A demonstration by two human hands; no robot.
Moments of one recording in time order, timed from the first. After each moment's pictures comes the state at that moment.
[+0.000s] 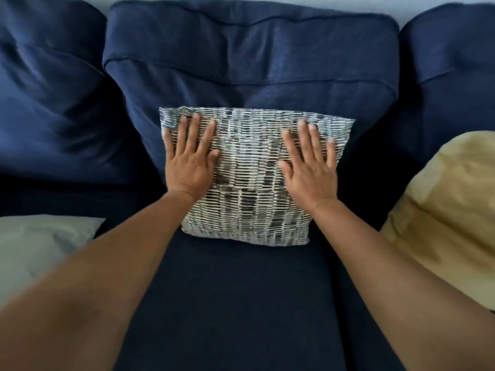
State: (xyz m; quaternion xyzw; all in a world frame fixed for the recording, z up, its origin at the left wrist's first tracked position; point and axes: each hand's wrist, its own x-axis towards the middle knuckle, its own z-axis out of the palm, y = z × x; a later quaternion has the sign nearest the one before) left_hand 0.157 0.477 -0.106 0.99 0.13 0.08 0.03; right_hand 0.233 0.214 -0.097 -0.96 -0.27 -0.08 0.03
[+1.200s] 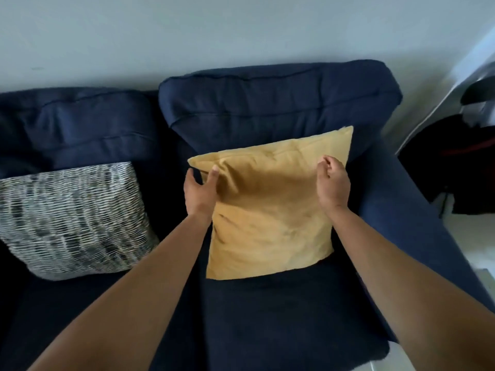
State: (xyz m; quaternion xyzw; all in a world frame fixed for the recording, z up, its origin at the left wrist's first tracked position) left_hand 0.234 0.006 0.027 0.71 0.35 0.01 0.61; right_hand 0.276 -0.260 0.033 -0.88 0.15 -0.11 0.43
